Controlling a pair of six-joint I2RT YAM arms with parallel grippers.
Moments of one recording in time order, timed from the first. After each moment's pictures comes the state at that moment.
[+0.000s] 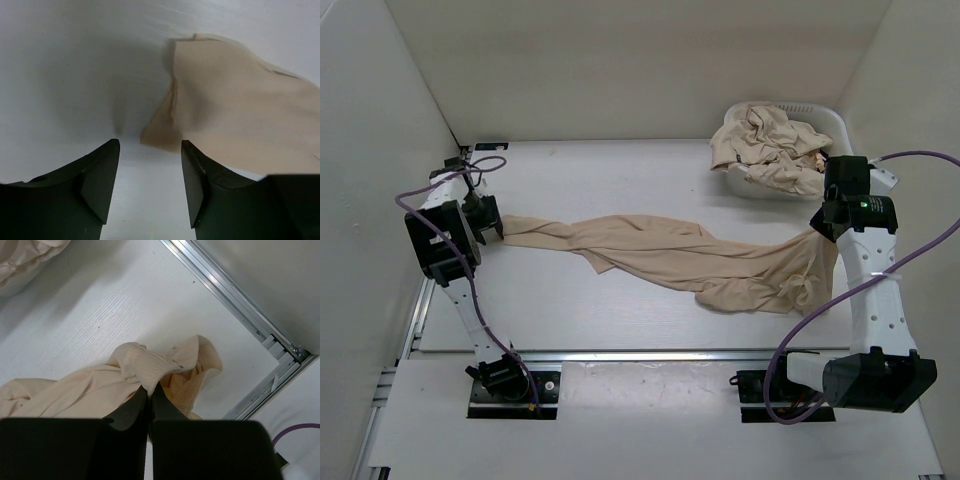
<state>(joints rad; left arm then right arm) 0.33 2.17 1.74 -0.96 0.07 0.00 -0.03 1.21 1.37 -1.10 0.45 0.57</state>
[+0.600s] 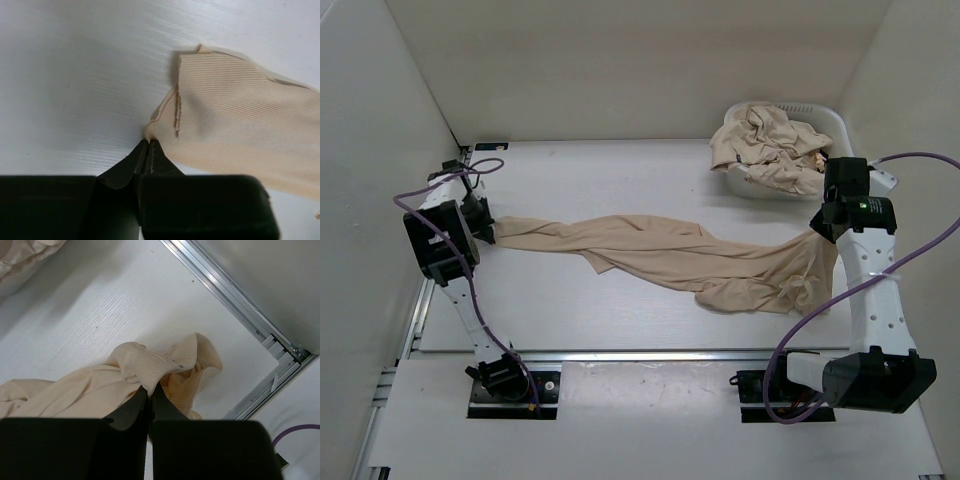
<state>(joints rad) 0.34 2.21 1.73 -0.93 0.07 0.00 -0.04 1.21 1.35 -1.08 0.45 0.57</state>
